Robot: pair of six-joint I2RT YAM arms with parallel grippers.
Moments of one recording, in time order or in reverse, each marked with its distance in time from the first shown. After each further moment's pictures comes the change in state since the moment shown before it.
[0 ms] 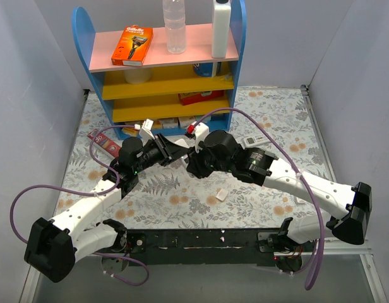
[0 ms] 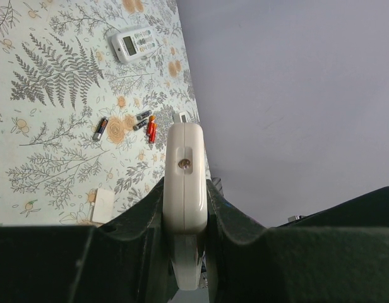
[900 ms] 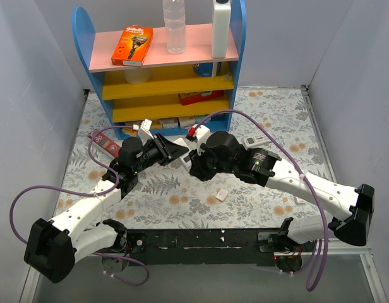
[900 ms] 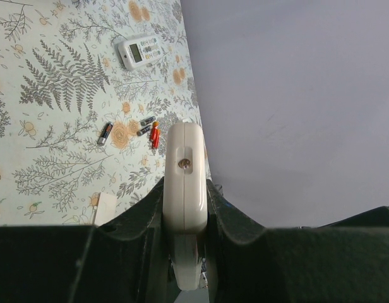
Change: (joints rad) left arm 0.001 -0.007 0.000 -0.011 -0.035 -0.008; right arm 0.000 -0.022 0.006 -0.057 -0.039 -0.017
